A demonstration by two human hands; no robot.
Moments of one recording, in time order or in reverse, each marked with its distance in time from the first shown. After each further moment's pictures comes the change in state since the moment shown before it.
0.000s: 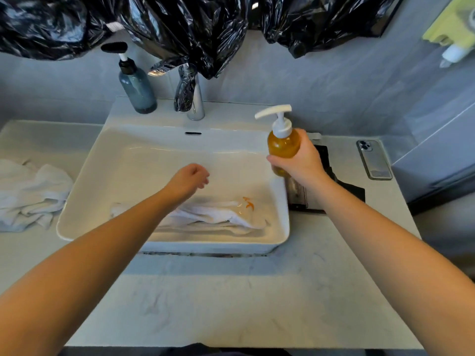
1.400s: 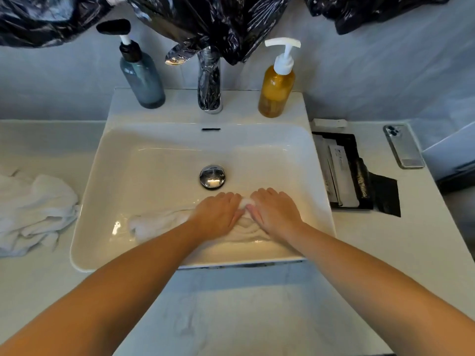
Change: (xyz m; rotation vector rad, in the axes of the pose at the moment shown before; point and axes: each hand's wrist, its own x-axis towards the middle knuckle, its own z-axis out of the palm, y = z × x) left_hand 0.030 -0.086 0.013 0.973 -0.228 0.629; right_hand -0.029 0.045 0.145 -0.976 -0.411 -0.339
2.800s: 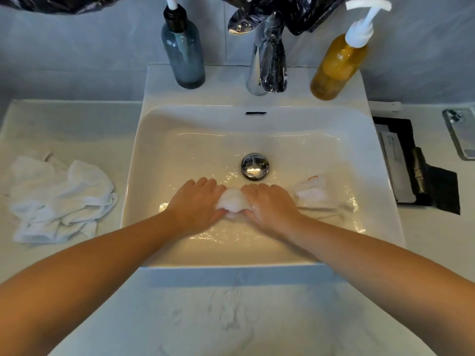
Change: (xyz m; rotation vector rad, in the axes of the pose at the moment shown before) left_hand -0.073 -0.115 -0.005 0.165 0.112 0.034; right_hand 0.059 -0.090 0.020 0.038 0.105 -0.183
